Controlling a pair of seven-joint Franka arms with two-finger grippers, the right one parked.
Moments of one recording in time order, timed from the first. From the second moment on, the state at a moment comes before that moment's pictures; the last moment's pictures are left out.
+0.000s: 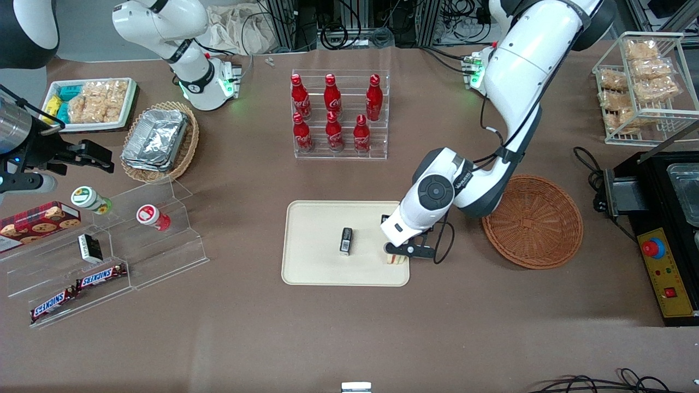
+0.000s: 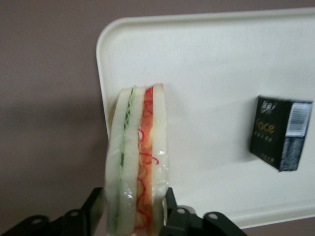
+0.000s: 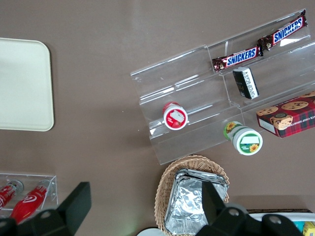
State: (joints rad) arm -0.30 0.66 -0.31 -1.62 0.10 2.30 -0.52
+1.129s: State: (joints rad) arm -0.01 0.17 -0.22 -1.47 0.03 1.56 -0.25
